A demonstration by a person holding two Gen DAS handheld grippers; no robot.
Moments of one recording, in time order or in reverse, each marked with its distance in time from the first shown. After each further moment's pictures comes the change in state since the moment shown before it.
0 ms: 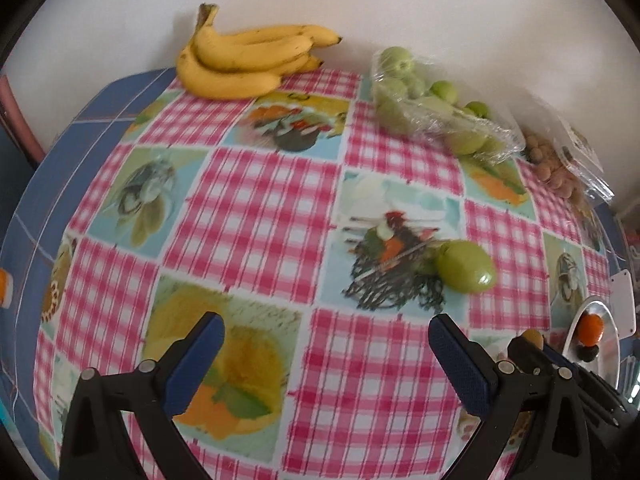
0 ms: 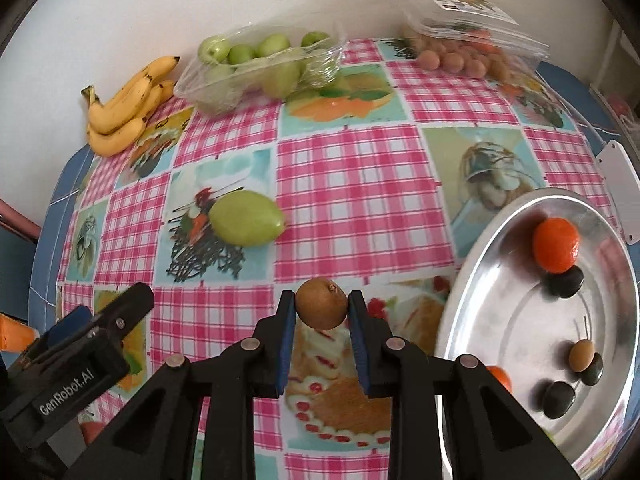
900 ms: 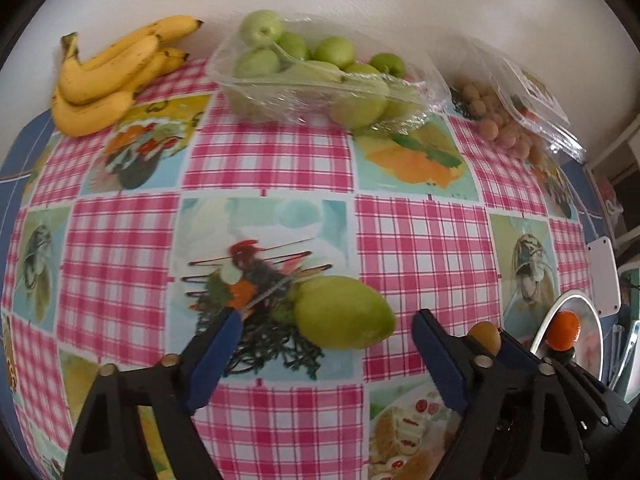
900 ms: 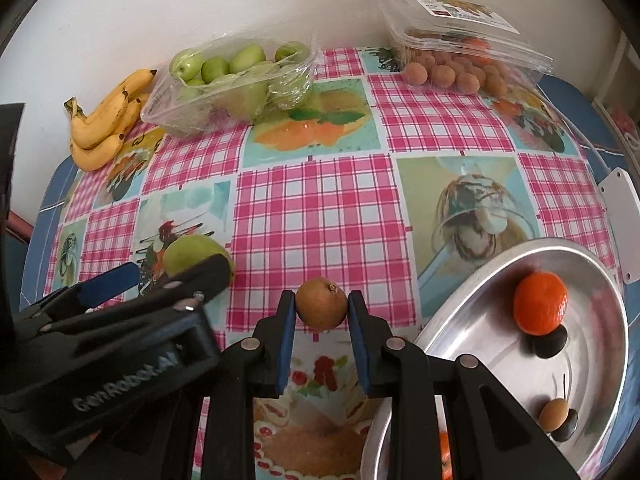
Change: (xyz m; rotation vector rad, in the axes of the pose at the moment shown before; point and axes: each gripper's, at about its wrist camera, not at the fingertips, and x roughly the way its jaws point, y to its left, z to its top) left arm 0.050 -0.092 0.032 0.163 0.135 -0.133; right arm 0.012 -0.028 0.033 -0.027 -0.004 -0.018
